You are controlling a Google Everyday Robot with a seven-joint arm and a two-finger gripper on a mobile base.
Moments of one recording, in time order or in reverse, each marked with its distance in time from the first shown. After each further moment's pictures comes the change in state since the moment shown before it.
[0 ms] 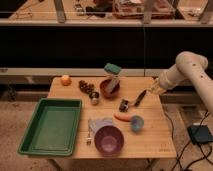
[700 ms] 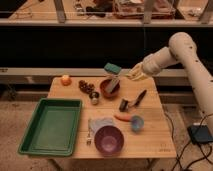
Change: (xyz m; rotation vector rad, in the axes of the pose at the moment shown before) arm -0.174 -0.004 -0.008 -0.086 -0.377 -0.172
